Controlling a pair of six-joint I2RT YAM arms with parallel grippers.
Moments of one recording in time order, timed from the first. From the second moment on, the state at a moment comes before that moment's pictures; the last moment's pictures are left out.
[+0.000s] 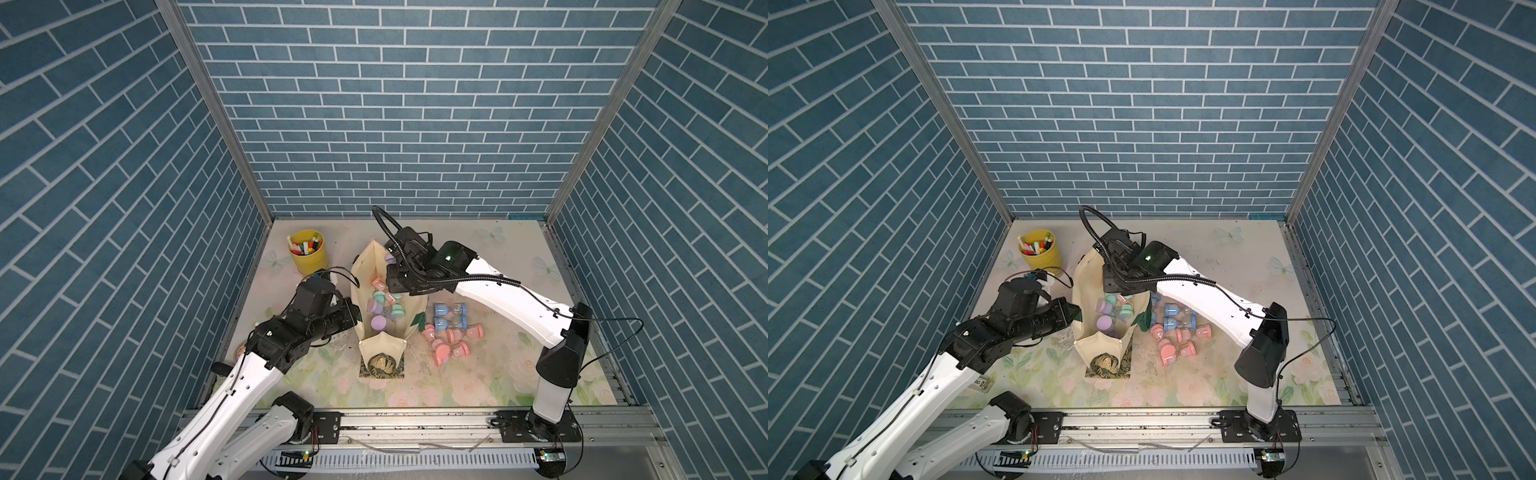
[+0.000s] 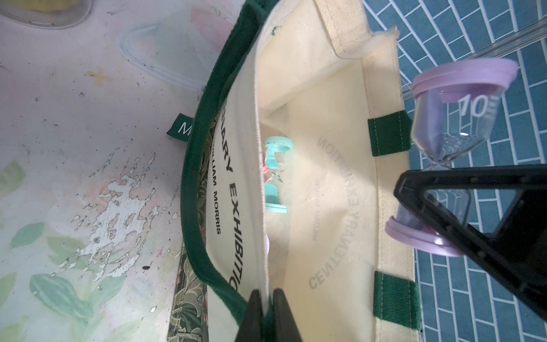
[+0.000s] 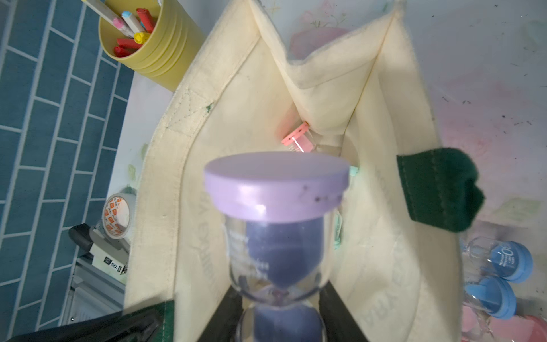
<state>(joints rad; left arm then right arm) -0.52 0.83 0.88 -0.77 0.10 -0.81 1.04 1.83 1.94 -1.05 0.10 0.73</state>
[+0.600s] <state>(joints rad) -0.52 0.84 0.90 -0.83 0.05 -0.85 1.04 1.83 1.90 -1.08 -0.03 0.71</state>
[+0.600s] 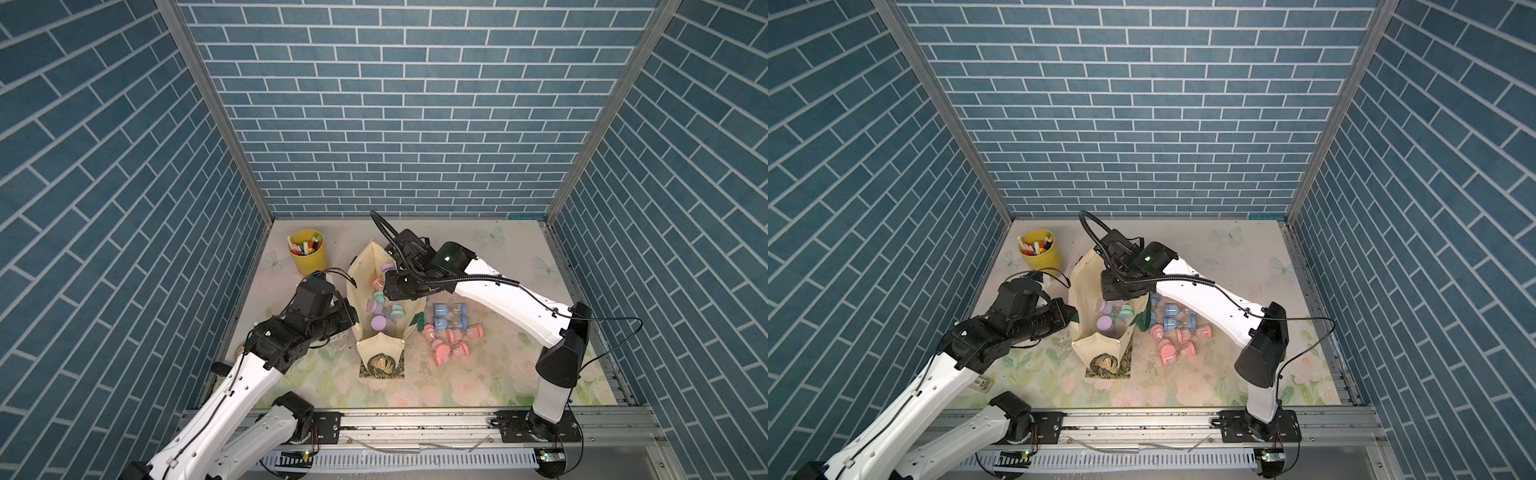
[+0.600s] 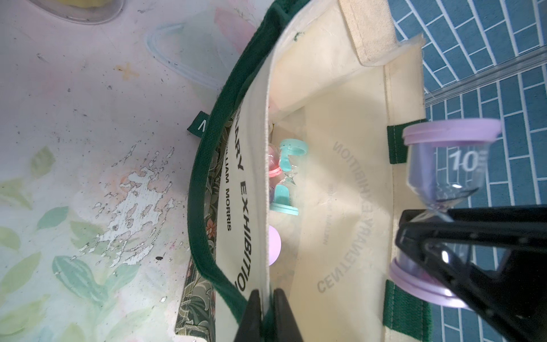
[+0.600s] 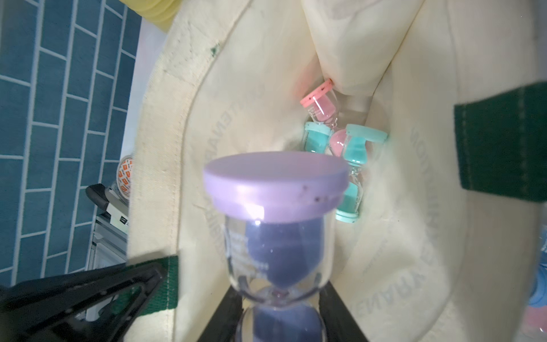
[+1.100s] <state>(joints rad) -0.52 0.83 0.92 -0.88 -0.02 -0.90 0.97 1.78 1.79 -1.06 -0.13 0.63</state>
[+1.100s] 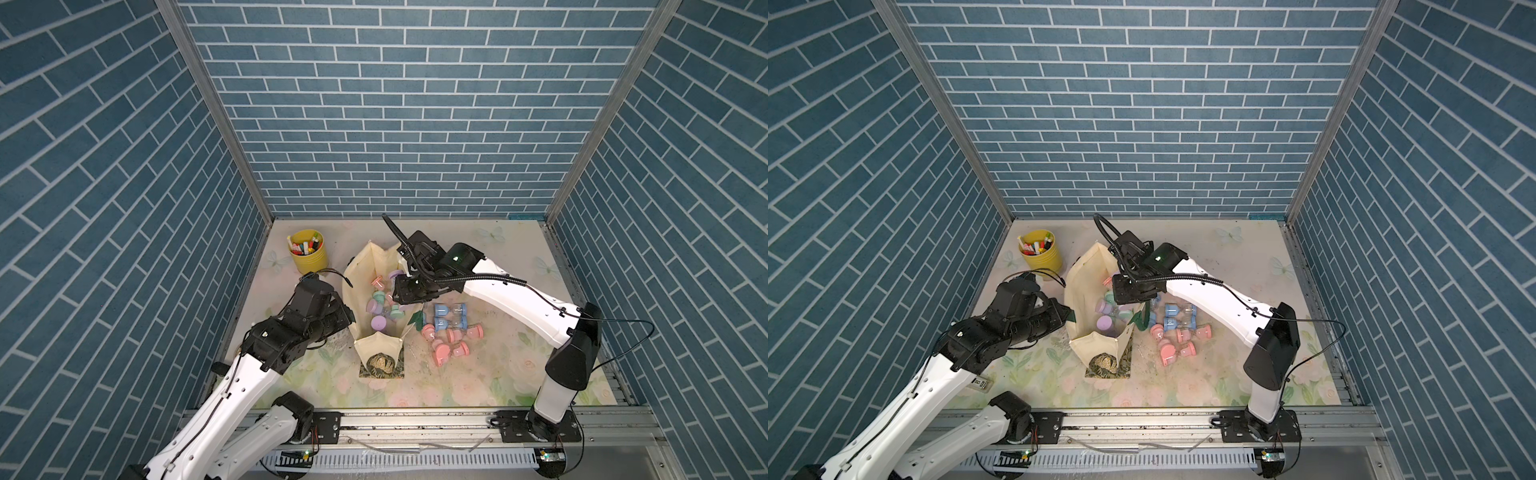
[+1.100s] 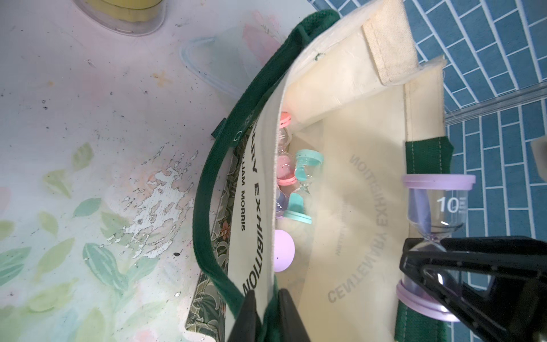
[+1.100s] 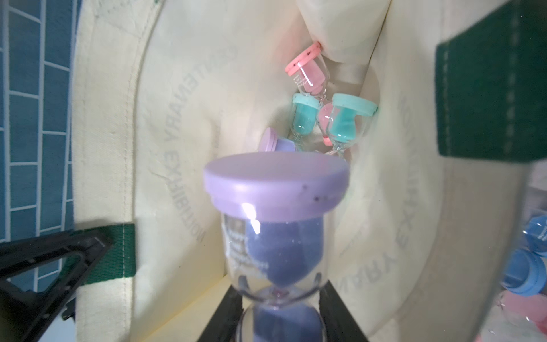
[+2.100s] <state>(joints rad) -0.52 0.90 0.89 -0.70 0.08 -0.86 0.95 2.23 2.29 -1.23 -0.06 0.69</state>
